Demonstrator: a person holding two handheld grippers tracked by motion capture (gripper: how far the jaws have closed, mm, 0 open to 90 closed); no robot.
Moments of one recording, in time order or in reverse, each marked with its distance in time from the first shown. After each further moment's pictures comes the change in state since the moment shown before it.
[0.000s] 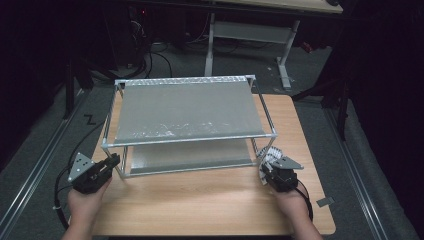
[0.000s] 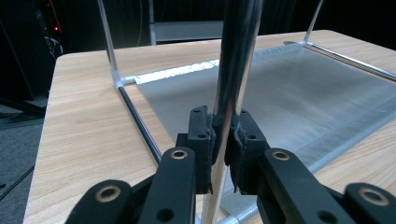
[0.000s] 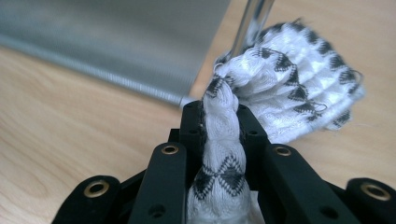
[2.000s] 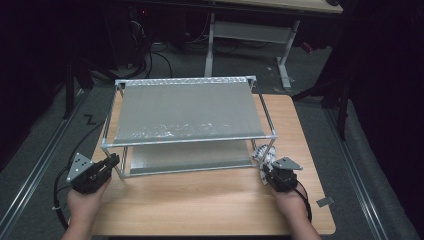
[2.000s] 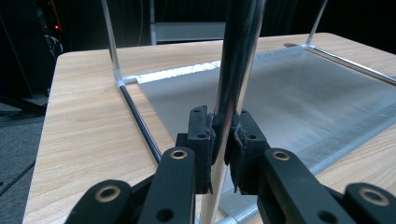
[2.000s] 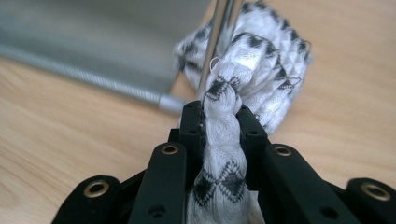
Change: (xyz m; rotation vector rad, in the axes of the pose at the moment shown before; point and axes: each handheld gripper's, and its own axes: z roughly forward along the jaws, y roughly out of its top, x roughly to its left) left arm 0.001 0.000 -0.001 -0.002 0.001 -0.014; right arm -0.001 -0.006 0.008 0.008 -0.052 0.023
